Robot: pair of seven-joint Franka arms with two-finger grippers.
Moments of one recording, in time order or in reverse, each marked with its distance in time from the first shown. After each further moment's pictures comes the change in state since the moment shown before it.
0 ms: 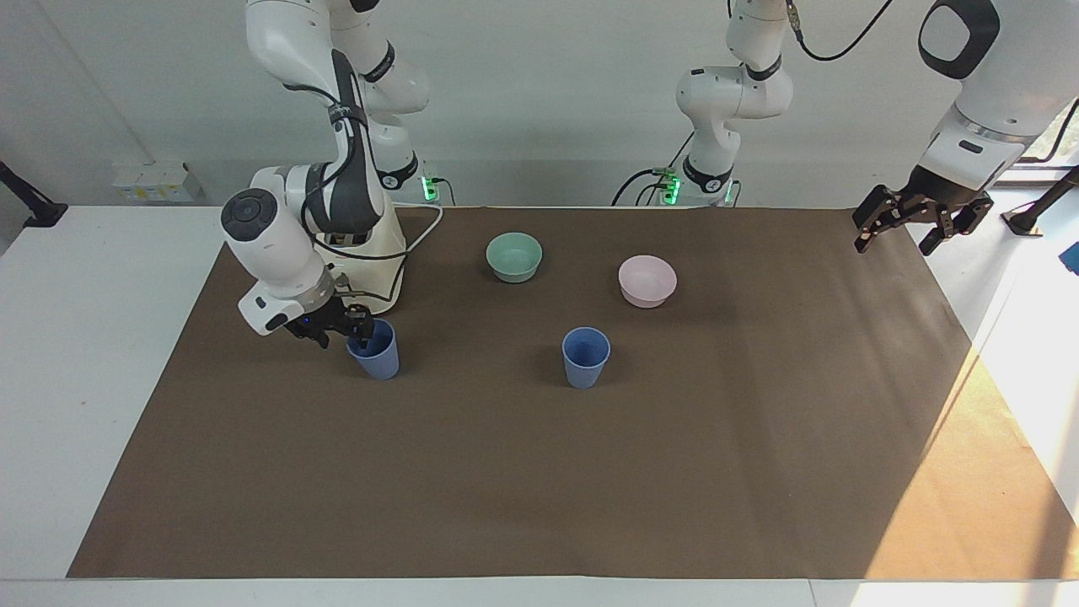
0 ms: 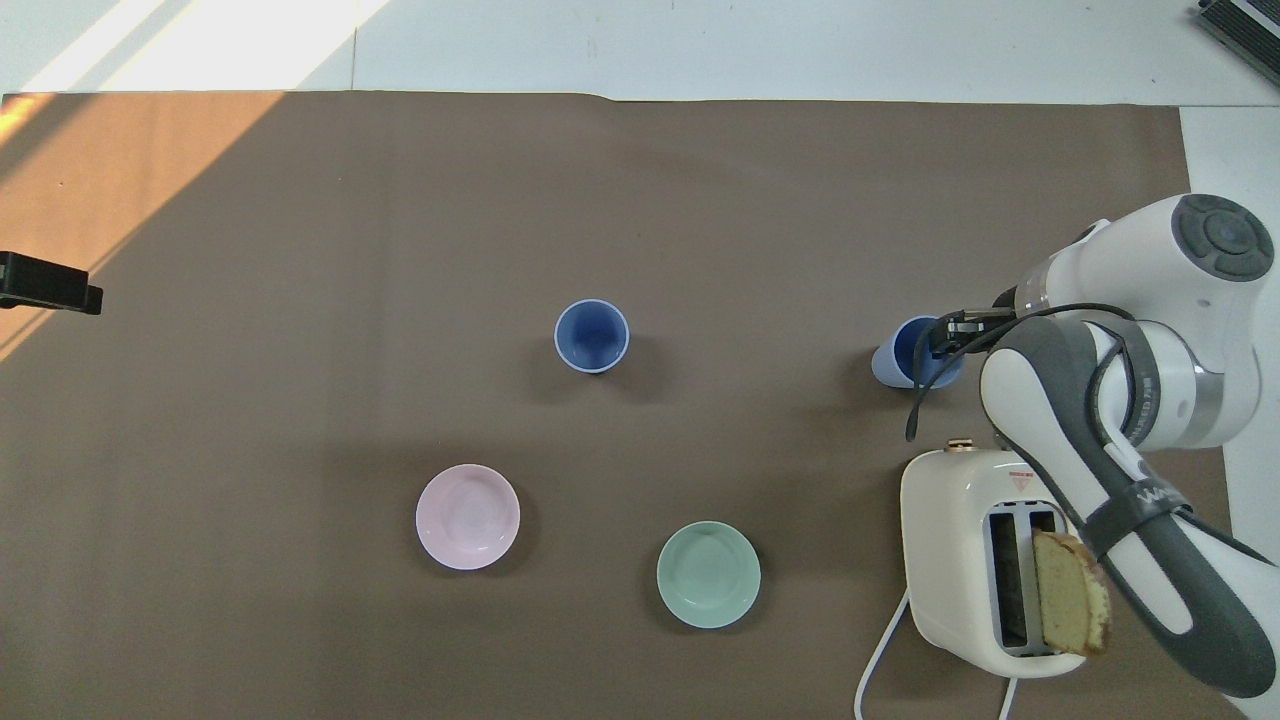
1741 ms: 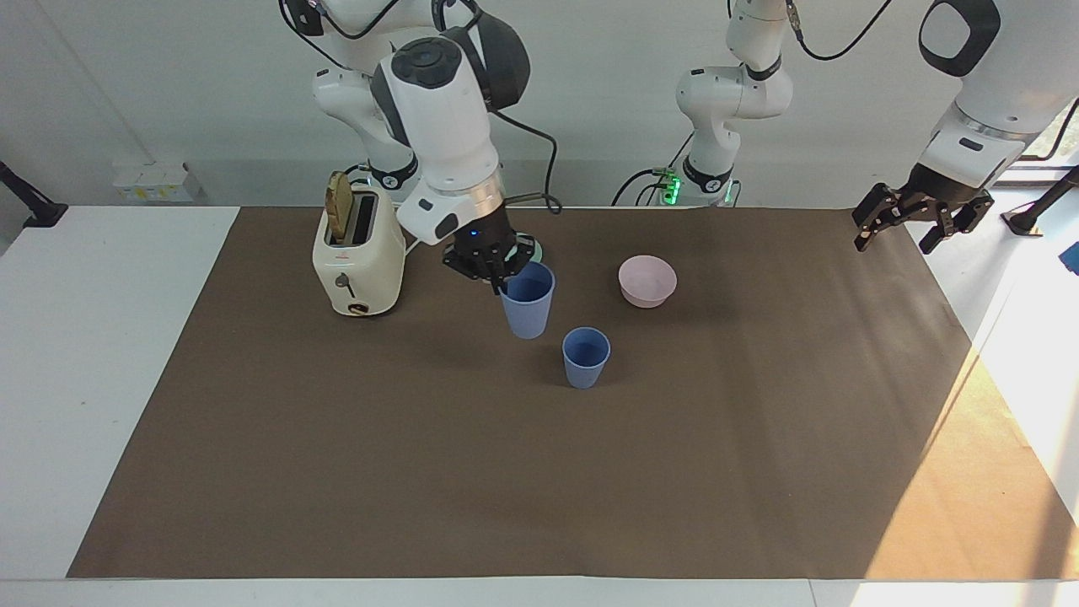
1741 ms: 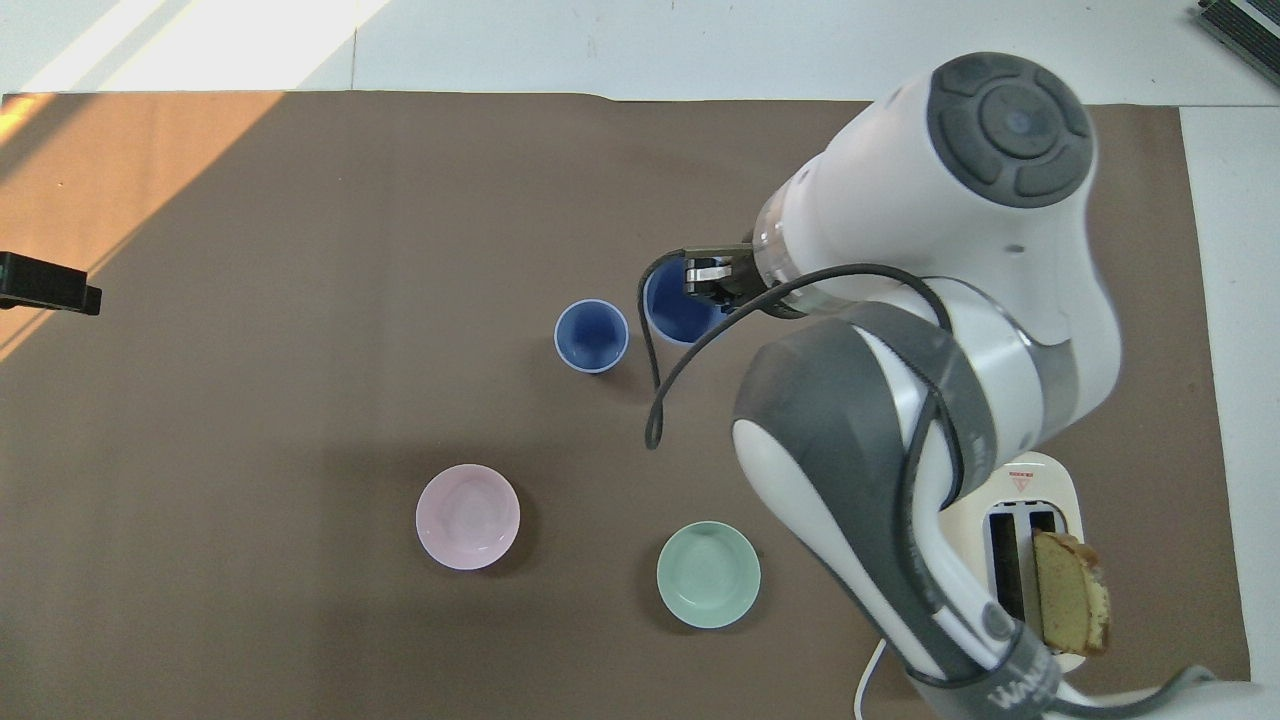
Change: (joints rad) left arm 0.001 0.000 0.000 0.003 0.000 -0.007 0.000; right arm 0.315 0.102 0.171 0.582 0.029 -0.313 0.457
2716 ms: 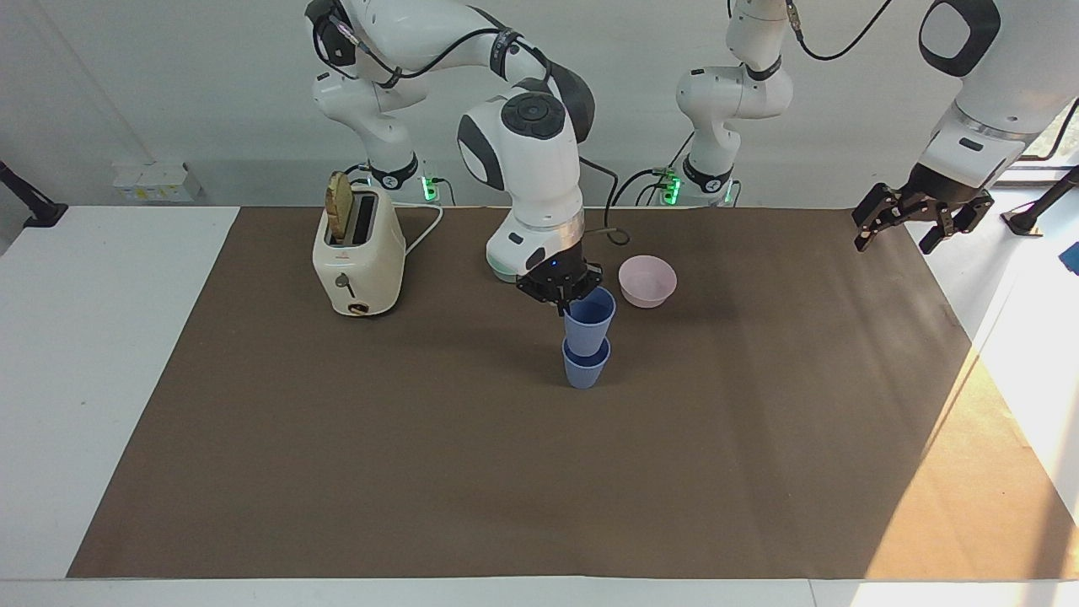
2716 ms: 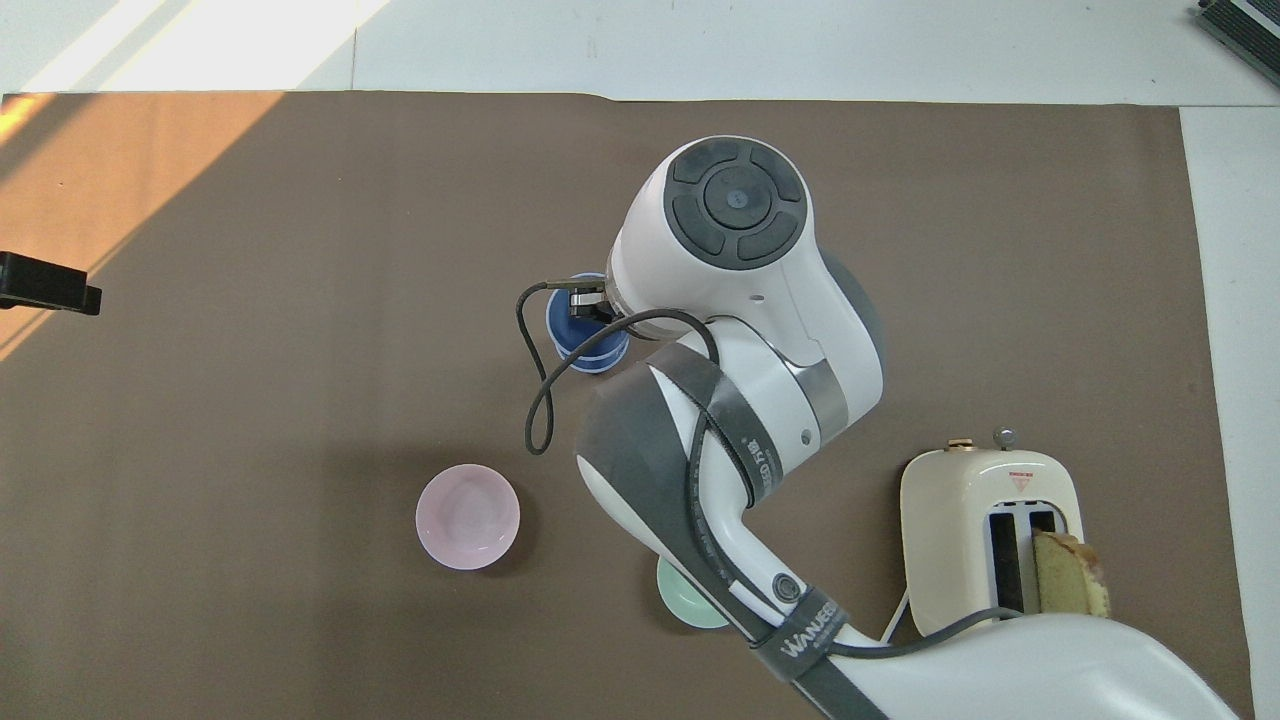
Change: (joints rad) left arm 0.000 0.000 0.000 0.000 0.000 0.000 0.000; right arm 0.111 0.138 -0.006 0.032 -0.067 0.111 0.109
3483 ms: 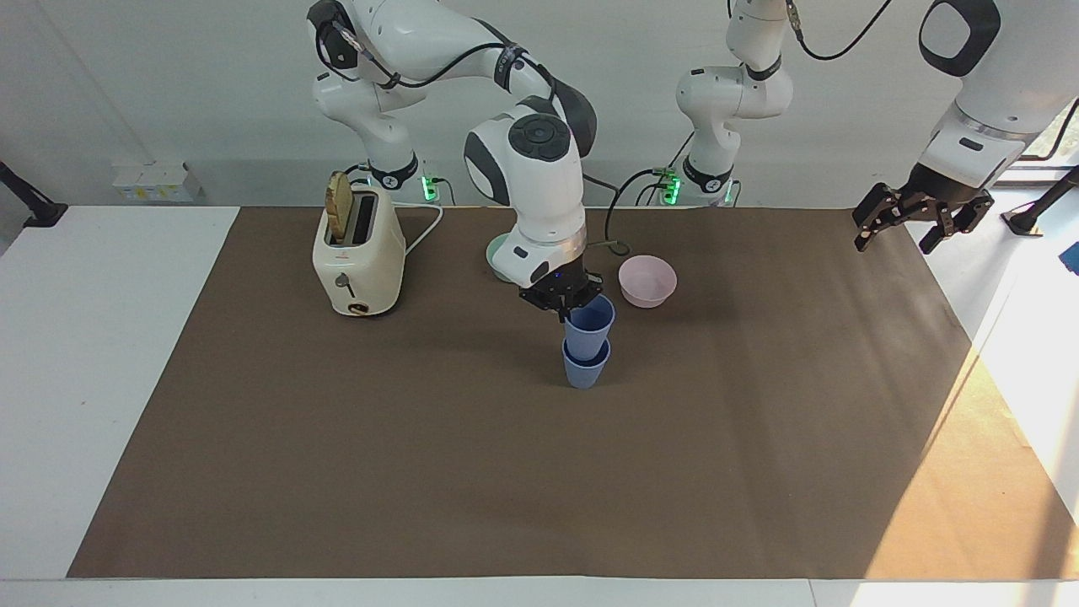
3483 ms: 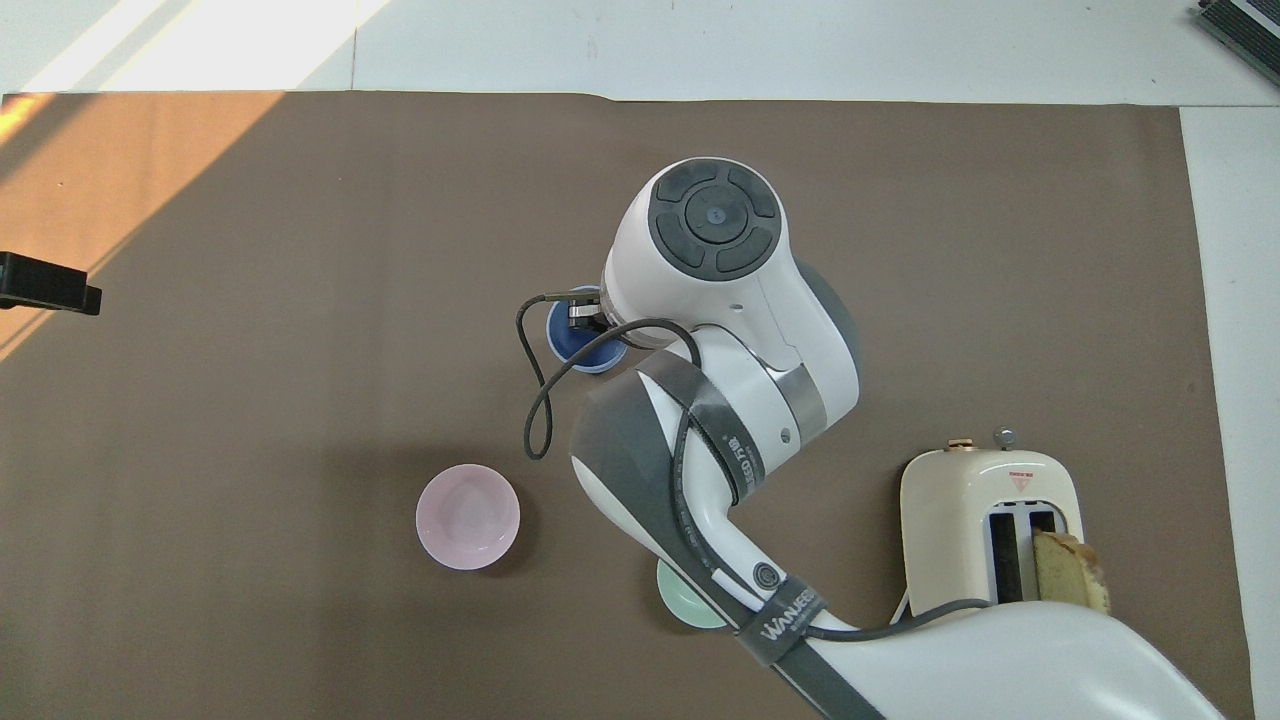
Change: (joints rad) left arm 0.000 0.000 0.000 0.000 0.000 0.000 0.000; right arm 0.004 0.011 0.000 -0.041 -0.001 0.028 0.000
